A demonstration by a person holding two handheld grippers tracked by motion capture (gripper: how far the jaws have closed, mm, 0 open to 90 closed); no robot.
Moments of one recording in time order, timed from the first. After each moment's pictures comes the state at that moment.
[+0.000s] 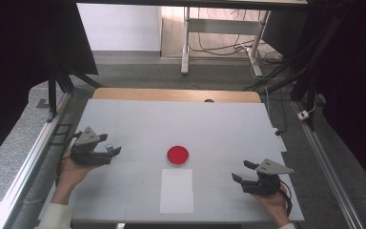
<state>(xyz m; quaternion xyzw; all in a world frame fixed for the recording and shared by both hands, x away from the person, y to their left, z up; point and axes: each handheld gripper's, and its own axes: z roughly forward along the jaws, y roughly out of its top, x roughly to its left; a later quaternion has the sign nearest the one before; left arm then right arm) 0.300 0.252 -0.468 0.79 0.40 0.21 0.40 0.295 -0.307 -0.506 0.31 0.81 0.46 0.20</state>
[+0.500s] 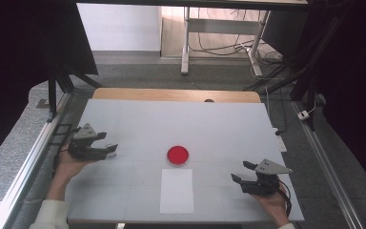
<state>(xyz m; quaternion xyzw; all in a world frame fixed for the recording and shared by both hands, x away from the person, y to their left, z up) 0.324 0.273 -0.482 0.82 0.38 0.19 0.39 0.295 -0.305 -0.508 0.31 0.81 0.45 0.20</state>
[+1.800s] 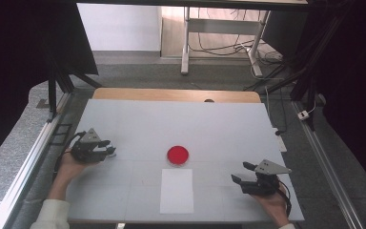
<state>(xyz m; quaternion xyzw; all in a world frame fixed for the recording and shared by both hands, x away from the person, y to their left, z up) 0.333 0.277 -0.511 0.85 0.37 0.18 0.34 0.295 -0.305 -0.510 0.32 0.81 0.45 0.19</state>
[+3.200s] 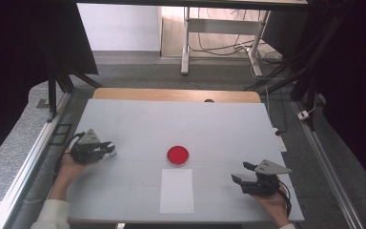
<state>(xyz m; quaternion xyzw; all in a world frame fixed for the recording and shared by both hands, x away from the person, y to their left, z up) 0.330 0.278 -0.510 0.84 0.36 0.18 0.36 0.296 -0.306 -0.511 0.32 0.81 0.45 0.19</state>
